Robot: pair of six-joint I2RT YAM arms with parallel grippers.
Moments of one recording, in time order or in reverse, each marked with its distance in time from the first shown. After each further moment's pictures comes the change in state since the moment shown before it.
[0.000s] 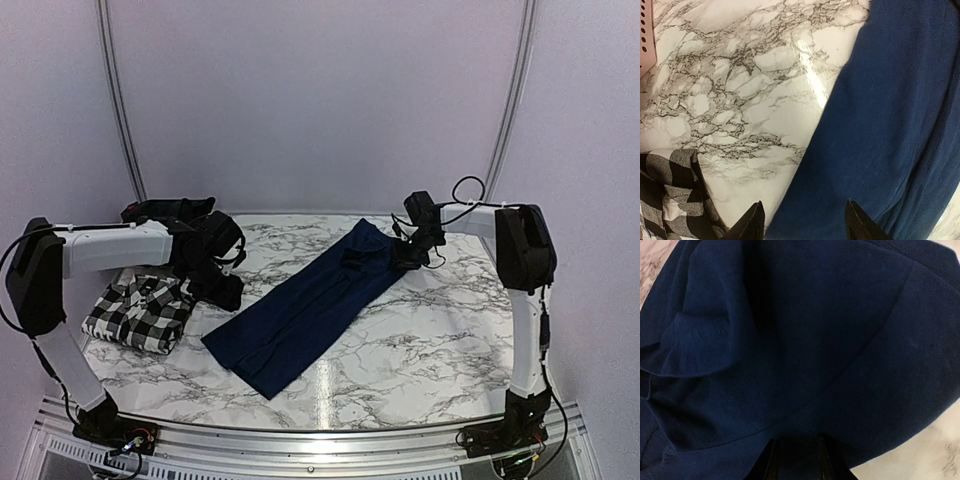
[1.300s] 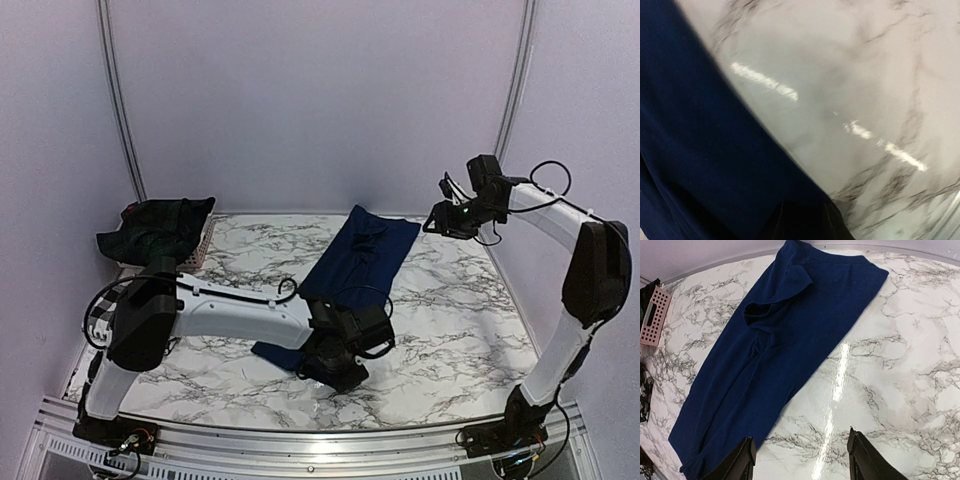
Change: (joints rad) left arm -0.630 0.529 0.513 -0.018 -0.039 0.103; right arm -0.163 -0.462 -0.151 -0.041 -0.136 -0.108
